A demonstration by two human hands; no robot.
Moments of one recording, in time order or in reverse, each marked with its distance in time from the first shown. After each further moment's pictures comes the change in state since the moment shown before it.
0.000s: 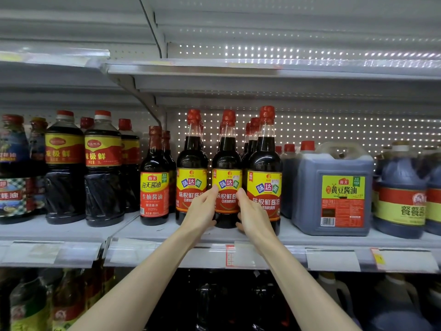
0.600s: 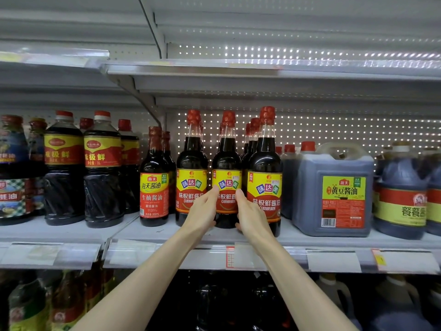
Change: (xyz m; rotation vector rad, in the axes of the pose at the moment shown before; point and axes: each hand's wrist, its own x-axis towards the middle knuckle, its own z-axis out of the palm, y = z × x) left_hand 0.008 -0.005 0.001 -0.005 -0.004 -0.002; right_hand 0.004 0.000 0.003 -0.037 0.013 0.000
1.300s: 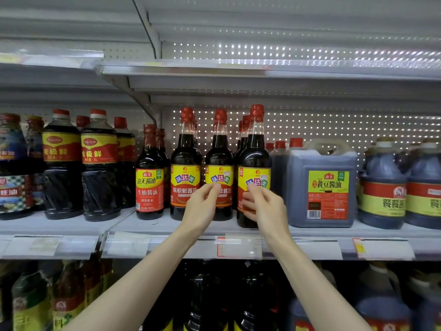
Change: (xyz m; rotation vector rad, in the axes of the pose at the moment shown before) left_hand -0.017 0.004 0.007 0.210 0.084 0.136; right_hand -0.025 -0.002 -0.040 0.199 0.145 -0.191
